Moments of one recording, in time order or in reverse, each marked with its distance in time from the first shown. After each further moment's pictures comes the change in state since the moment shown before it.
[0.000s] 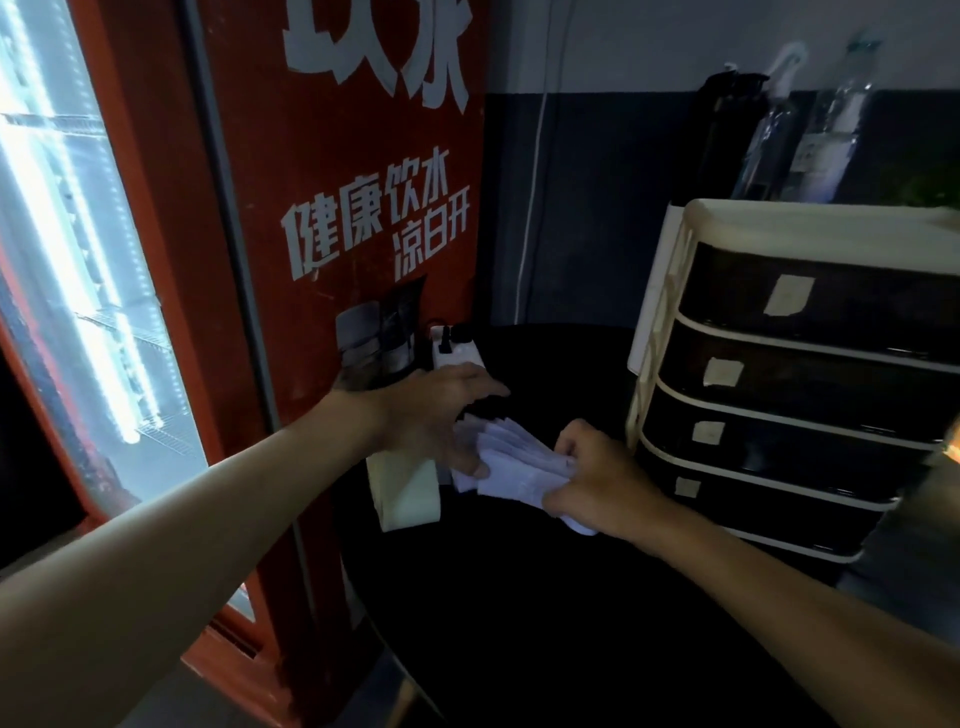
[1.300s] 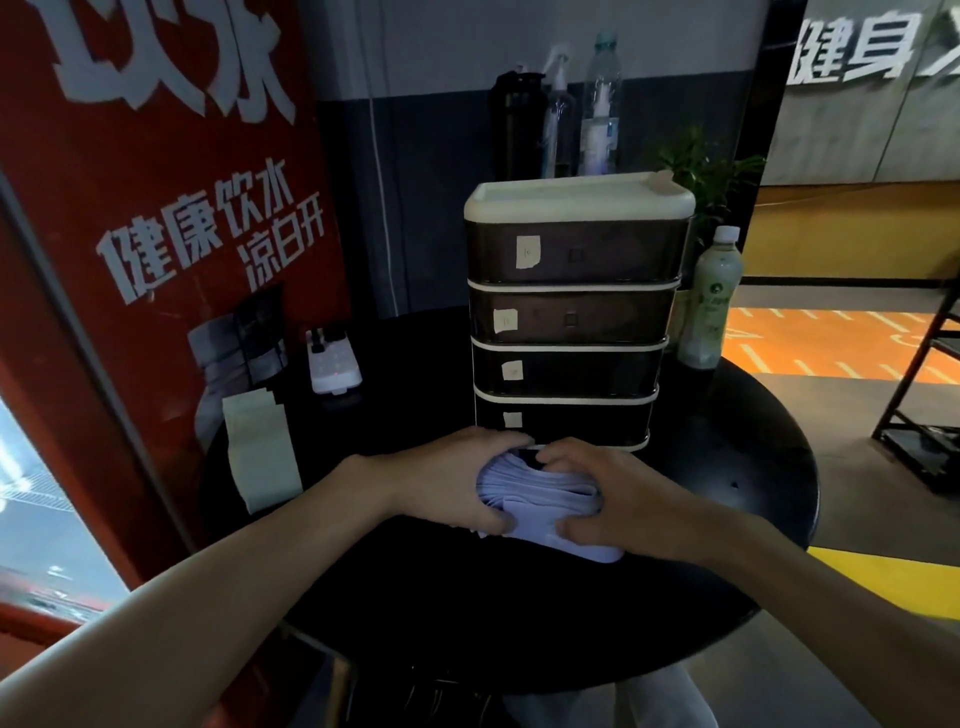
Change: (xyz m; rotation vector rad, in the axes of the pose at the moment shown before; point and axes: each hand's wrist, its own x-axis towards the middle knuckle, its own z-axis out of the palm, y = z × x) left_hand 0.022 0.182 0.069 -0.282 -0.149 0.219; right_hand -0.152 0.109 -0.068 -0.067 0.081 -0.208
